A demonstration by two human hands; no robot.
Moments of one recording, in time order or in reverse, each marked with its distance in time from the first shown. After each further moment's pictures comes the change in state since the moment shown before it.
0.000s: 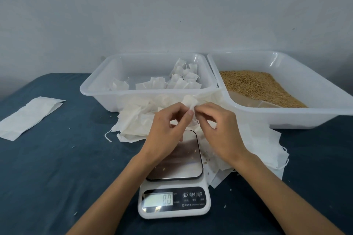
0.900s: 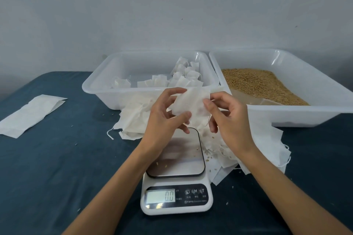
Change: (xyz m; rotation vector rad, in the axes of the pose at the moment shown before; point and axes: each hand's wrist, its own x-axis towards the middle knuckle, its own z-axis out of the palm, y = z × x) left_hand 0.004 0.005 -0.008 -0.316 0.059 -0.096; right_hand 0.005 -0.001 -0.010 0.400 0.127 0.287
